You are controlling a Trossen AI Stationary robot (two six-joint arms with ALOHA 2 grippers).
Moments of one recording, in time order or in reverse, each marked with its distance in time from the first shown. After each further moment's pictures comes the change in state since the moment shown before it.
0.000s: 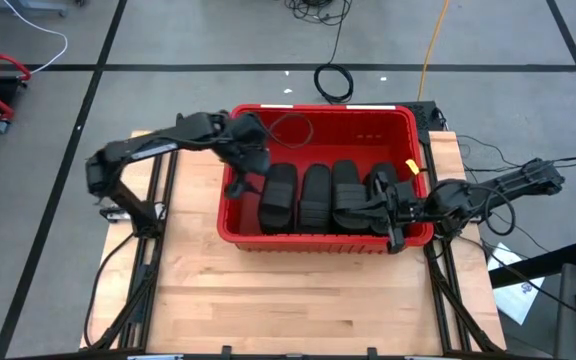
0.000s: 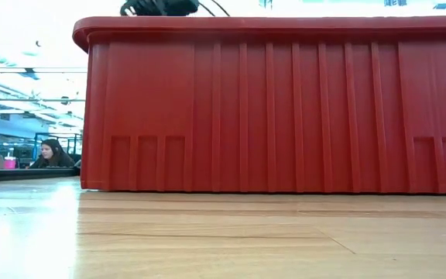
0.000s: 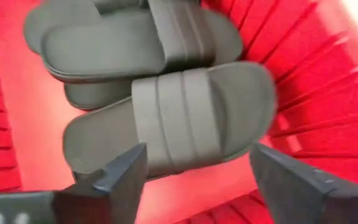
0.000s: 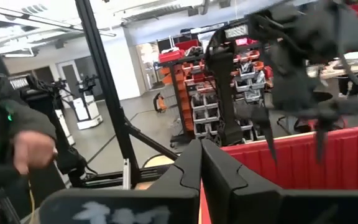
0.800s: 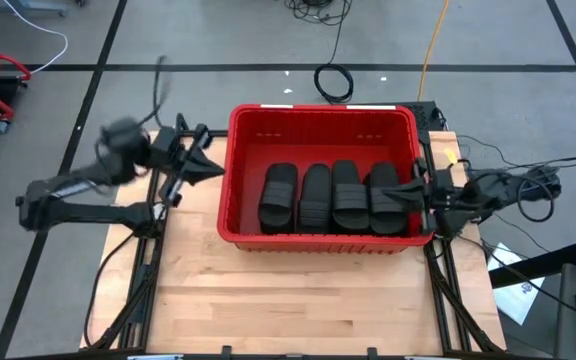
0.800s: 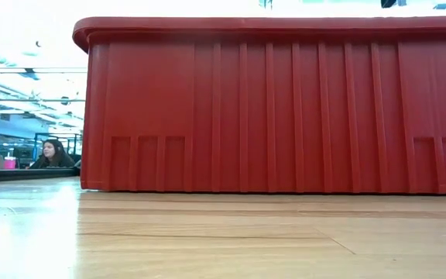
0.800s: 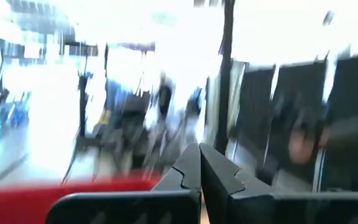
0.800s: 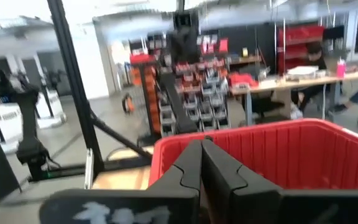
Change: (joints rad) left arm -0.036 -0.746 -0.623 1.229 0.276 -0.815; right arm 0.000 -0.398 -0.085 -0.341 0.132 -0.093
